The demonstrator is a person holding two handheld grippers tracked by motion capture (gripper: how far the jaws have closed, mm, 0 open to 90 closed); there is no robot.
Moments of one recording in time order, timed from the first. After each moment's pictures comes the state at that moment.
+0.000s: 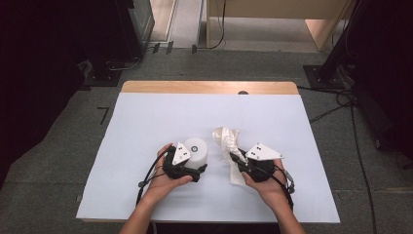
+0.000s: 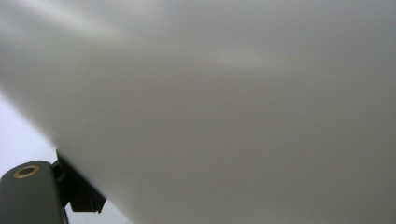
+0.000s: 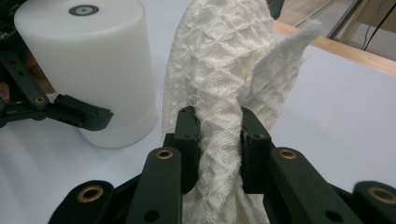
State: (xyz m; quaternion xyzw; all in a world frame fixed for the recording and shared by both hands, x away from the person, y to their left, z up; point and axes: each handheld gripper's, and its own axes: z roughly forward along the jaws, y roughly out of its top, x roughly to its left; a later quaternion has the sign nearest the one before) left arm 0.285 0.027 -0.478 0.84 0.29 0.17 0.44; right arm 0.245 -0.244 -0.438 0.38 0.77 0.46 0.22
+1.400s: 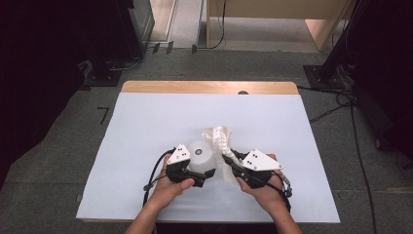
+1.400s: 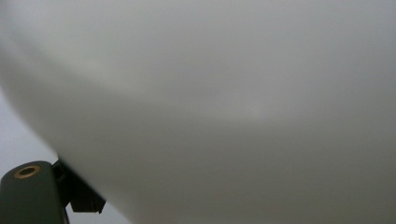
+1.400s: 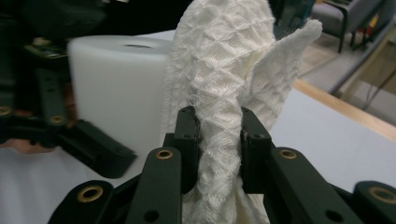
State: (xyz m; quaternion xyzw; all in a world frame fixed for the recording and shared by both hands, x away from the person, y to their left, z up) left arm 0.270 0.021 -0.456 0.80 0.30 0.03 0.53; right arm 0.222 -0.224 -0.416 0.29 0.77 0.51 0.26
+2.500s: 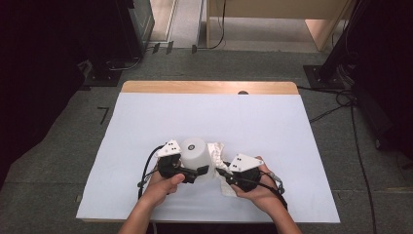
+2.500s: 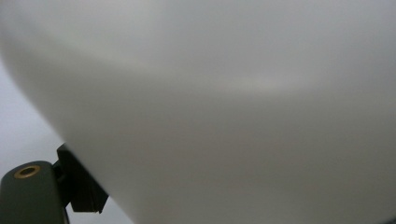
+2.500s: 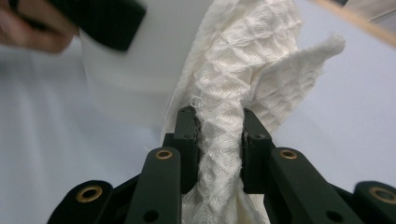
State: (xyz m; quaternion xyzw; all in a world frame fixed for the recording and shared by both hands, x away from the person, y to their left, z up) left arm 0.278 0.041 -0.448 0.79 0.30 0.01 0.54; right arm 0.234 -0.211 -0.446 0.28 0.84 0.43 0.18
